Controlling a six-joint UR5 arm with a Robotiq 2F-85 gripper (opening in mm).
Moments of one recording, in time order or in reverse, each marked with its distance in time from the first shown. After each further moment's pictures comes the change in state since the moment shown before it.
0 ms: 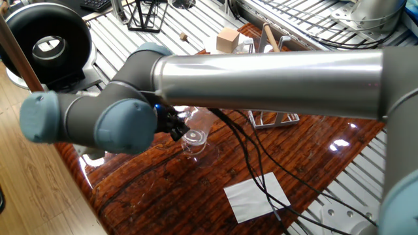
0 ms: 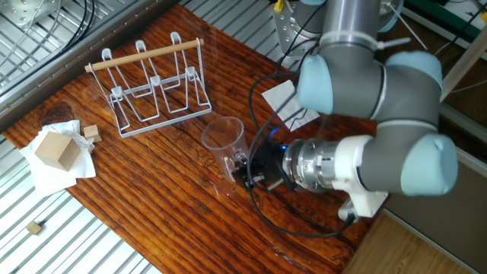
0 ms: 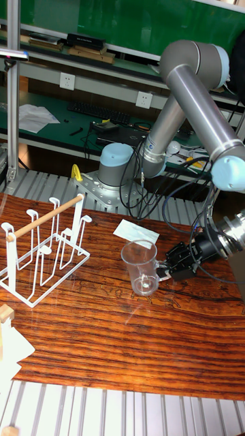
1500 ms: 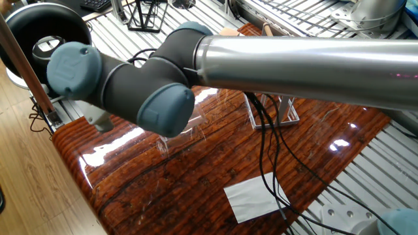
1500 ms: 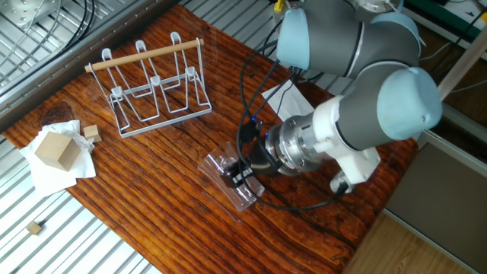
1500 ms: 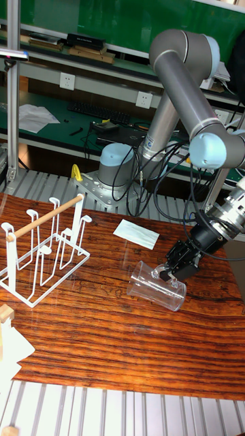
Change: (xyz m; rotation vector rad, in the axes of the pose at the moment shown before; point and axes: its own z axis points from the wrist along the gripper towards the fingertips) arm 0.013 -0.032 -0.010 0.071 -0.192 0.002
